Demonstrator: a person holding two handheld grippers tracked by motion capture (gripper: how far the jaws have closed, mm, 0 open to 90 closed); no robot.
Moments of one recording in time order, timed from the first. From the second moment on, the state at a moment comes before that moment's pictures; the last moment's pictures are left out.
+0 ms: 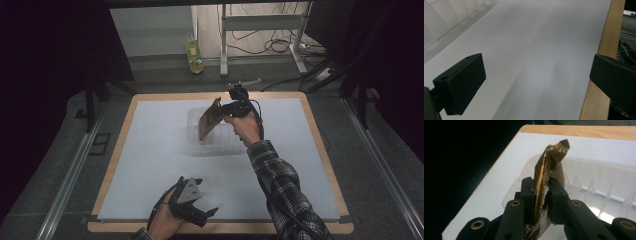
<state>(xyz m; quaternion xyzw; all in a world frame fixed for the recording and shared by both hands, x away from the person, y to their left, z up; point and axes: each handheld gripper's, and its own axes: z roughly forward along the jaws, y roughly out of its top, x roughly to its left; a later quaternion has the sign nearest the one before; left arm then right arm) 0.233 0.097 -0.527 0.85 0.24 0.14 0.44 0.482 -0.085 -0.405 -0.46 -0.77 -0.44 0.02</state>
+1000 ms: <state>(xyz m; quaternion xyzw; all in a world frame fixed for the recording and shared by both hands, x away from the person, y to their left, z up) 0.234 0.099 -0.528 0.85 0.24 0.14 0.45 0.492 -0.069 -0.423 -0.45 -0.77 -0.45 0.01</state>
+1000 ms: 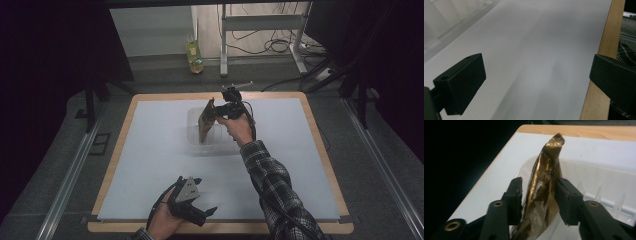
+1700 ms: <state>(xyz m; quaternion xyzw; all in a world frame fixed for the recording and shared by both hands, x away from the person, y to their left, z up) 0.234 0.097 -0.529 0.86 0.24 0.14 0.44 0.471 -0.072 -0.411 -0.37 -0.83 -0.43 -0.02</state>
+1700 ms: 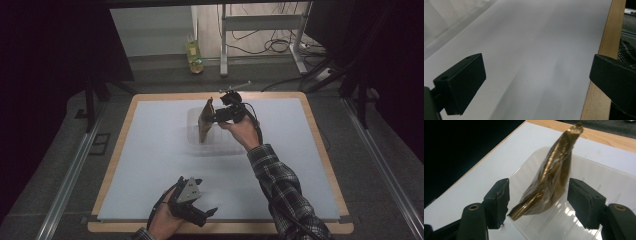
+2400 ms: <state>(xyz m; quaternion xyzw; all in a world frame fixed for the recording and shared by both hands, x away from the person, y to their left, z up) 0.235 0.098 -0.530 0.86 0.24 0.13 0.44 0.444 -0.069 -0.409 -0.30 -0.85 -0.43 -0.05</state>
